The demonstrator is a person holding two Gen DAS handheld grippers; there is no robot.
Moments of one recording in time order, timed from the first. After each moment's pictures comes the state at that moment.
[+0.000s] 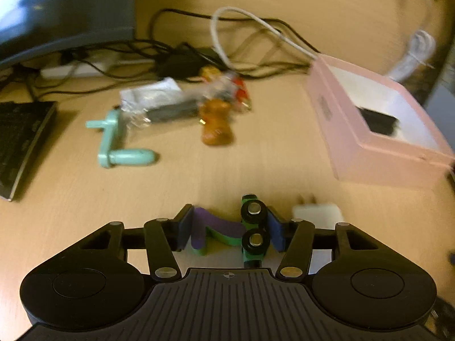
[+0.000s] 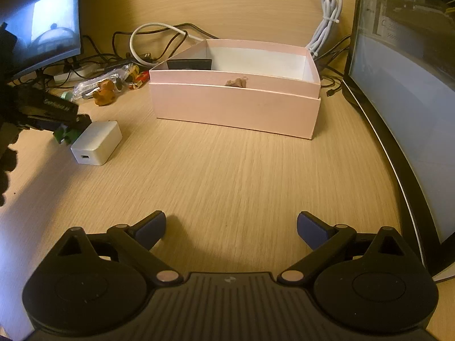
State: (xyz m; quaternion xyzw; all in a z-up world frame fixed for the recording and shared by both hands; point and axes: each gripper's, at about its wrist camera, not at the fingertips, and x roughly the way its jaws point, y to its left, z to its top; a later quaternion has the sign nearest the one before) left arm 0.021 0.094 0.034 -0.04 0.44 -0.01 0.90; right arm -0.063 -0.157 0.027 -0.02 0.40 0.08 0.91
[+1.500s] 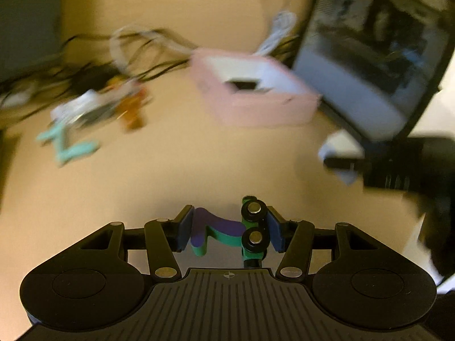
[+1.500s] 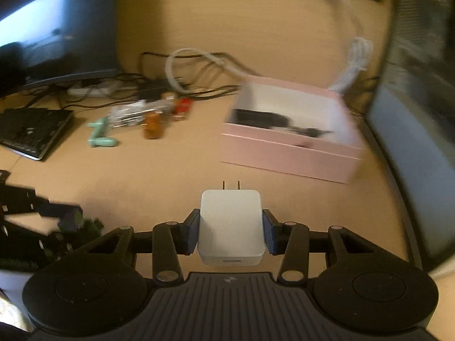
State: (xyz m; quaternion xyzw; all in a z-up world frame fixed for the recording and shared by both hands) left arm -0.063 0.115 0.076 -0.01 0.41 -0.27 0.87; right arm -0.075 -0.072 0.104 -0.04 0.39 0.03 0.92
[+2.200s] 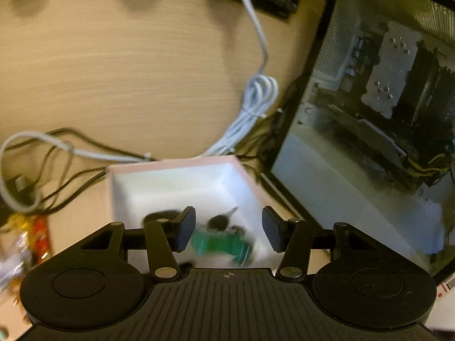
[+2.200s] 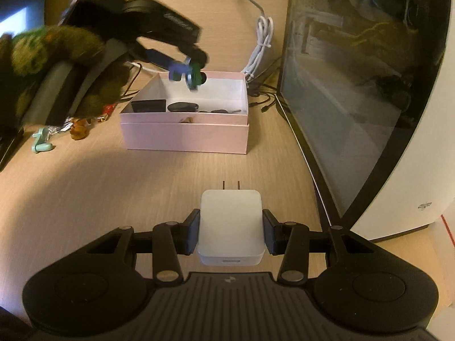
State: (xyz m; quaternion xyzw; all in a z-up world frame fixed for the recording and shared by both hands) left arm 0.110 -0.036 0.106 -0.04 0.34 -0.27 0.90; right arm -0.100 -0.178 0.091 0.00 0.39 -0.03 0.92
